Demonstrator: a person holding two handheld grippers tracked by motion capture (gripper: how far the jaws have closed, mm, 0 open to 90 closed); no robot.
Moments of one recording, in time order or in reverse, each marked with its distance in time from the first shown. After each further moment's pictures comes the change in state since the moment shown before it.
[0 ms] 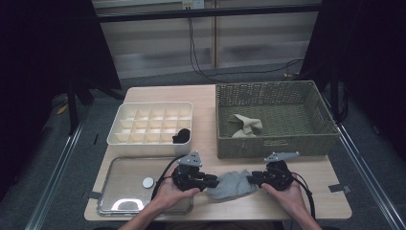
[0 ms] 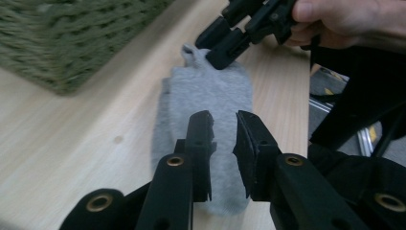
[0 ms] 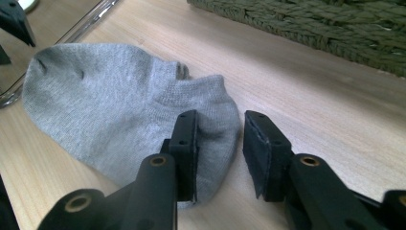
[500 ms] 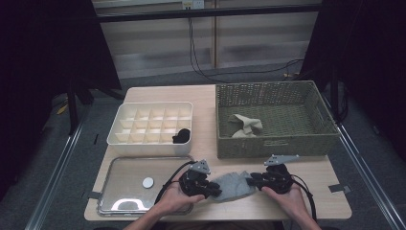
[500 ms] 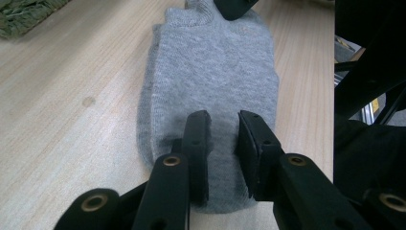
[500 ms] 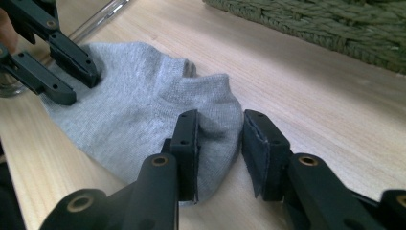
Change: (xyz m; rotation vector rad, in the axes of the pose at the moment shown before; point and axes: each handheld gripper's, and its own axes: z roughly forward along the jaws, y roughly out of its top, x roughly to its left) left arm 0.003 -0.015 0.023 0.129 0.015 -0.008; right arm 0.004 -0.007 0.001 -0.024 0.016 -0.066
